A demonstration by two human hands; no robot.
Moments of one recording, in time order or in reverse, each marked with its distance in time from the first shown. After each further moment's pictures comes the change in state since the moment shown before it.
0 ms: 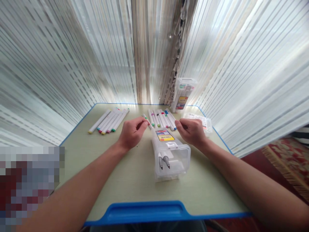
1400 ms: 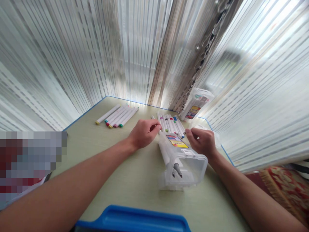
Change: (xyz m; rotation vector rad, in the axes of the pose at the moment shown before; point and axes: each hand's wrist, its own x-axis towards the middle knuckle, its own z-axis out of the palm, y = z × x) left_hand 0.000 -0.006 0.010 -0.027 -0.002 0.076; right_hand 0.000 0.006 -0.002 -0.102 -0.029 -0.076
